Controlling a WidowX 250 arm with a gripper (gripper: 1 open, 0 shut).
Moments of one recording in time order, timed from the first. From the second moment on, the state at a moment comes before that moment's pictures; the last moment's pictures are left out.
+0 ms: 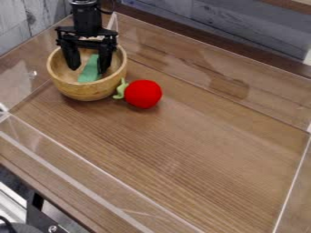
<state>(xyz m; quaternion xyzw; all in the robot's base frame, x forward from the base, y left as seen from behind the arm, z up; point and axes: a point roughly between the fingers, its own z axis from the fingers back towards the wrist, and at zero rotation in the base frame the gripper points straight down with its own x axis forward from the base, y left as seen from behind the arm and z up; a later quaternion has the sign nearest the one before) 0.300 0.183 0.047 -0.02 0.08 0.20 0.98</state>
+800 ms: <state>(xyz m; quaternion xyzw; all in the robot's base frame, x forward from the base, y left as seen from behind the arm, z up) 0.290 0.172 0.040 -0.04 0.11 0.21 0.97</state>
